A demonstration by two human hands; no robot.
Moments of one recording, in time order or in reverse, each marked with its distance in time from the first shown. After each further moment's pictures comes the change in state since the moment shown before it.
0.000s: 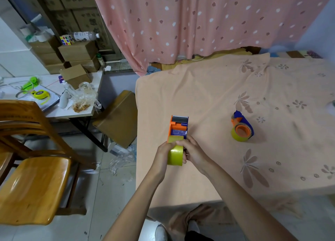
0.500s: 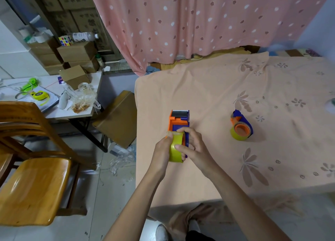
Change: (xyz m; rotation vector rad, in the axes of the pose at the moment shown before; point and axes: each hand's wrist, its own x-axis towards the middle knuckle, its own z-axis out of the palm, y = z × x) left_hand -0.003 0.015 0.008 0.035 0.060 0.037; right_hand -0.019 -0.002 -0.005 -0.199 0.073 -0.347
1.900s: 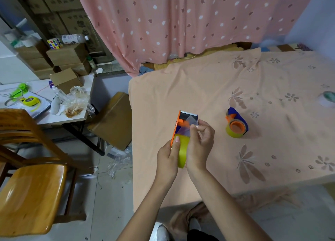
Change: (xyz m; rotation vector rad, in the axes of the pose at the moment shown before) left_hand -0.008 -0.011 0.025 0.163 0.102 0.094; right_hand 0.016 -0.016 0.020 0.122 0.854 -0.163
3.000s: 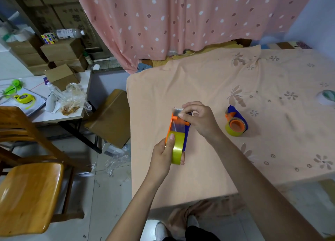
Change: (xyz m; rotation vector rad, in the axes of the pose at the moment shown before) left_hand 0.007 0.015 -0.017 -0.057 -0.140 -0.056; right_hand 0.084 -0.019 0.005 -0.258 -0.689 -0.044
